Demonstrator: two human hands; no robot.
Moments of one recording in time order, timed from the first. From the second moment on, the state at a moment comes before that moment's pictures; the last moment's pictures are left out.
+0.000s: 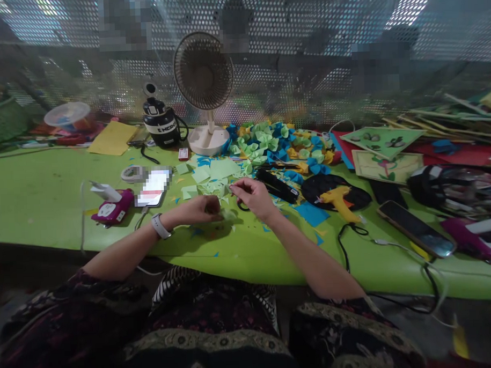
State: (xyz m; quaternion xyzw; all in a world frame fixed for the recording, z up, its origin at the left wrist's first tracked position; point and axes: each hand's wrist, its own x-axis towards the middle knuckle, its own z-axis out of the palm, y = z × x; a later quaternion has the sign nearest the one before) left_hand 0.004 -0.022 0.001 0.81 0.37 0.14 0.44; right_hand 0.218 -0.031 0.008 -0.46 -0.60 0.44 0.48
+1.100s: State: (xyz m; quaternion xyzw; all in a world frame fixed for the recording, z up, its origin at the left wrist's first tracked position) left_hand 0.007 -0.020 0.007 0.49 0.32 0.32 0.74; right_hand 0.213 -0.040 0.005 -0.49 -0.68 0.33 0.44
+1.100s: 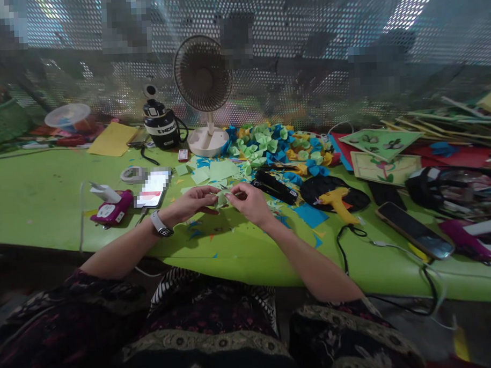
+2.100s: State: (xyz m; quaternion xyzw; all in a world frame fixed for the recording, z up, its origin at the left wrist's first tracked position) left_hand 0.009 -0.018 0.002 0.49 0.34 0.33 0.73; right_hand 0.212 -0.041 0.008 -0.48 -0.68 0.32 0.46
